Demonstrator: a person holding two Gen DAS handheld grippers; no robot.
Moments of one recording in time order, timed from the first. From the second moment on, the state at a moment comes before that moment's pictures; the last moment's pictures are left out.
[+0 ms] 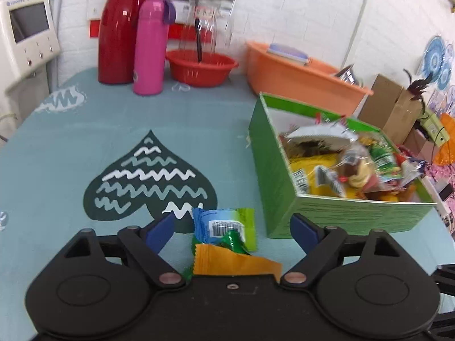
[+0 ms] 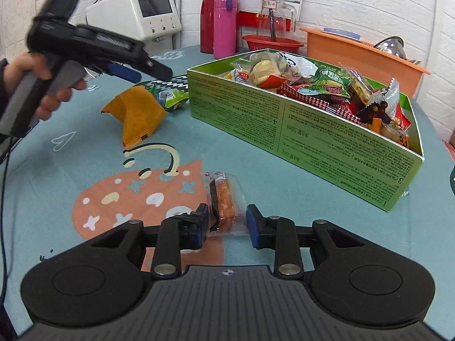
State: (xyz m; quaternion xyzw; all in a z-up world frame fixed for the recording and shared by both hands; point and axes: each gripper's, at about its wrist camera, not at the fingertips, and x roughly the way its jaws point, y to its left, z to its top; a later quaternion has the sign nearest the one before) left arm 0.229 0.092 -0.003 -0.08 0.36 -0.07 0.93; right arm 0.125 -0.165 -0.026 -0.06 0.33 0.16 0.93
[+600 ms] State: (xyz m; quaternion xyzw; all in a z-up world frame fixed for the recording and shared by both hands) left arm 0.229 0.099 -0.020 -0.09 0.40 -0.13 0.91; right arm 0.132 -0.159 -0.028 -0.06 0.32 0.16 0.93
